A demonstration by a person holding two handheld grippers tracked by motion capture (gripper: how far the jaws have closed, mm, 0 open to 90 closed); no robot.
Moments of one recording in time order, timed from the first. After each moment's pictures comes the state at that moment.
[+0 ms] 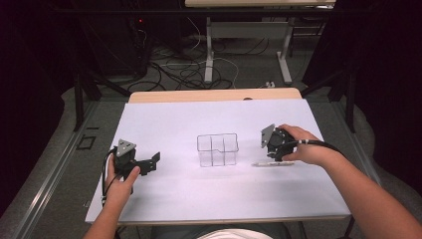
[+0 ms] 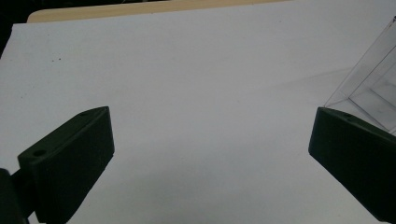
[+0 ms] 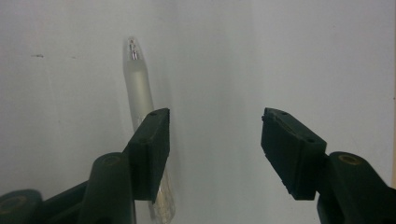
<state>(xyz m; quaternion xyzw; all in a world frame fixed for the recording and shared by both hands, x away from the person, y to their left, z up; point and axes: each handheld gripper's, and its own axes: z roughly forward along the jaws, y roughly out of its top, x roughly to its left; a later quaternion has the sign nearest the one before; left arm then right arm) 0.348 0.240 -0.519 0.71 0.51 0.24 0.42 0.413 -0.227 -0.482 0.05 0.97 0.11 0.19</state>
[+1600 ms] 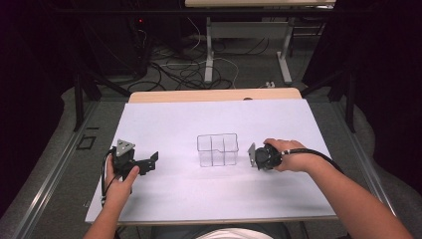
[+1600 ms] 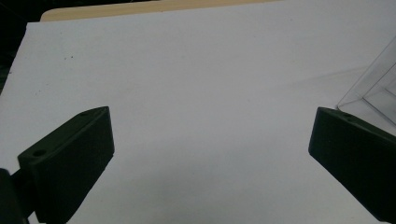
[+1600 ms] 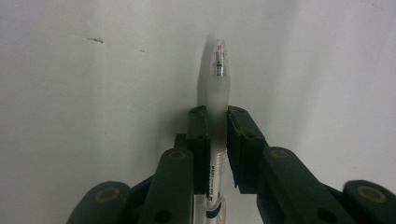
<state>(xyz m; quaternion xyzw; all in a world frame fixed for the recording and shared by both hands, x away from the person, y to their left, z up) 0.349 0.242 -0.520 0.71 0.52 0.25 0.41 0.404 -0.194 -0.527 -0.05 0.99 0.01 0.12</state>
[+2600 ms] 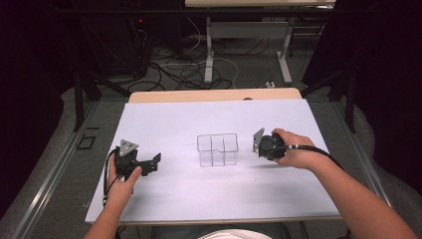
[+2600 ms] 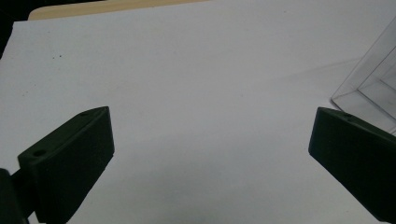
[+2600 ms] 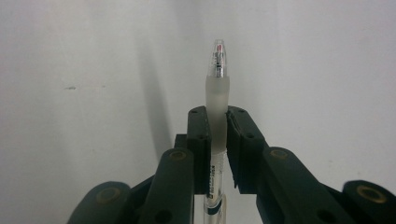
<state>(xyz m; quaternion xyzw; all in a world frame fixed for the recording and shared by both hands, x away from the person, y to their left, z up) 0.350 0.237 -0.521 0.72 0.50 0.25 0.40 0.404 -0.203 -0.487 0.08 0.98 0.09 0.18</state>
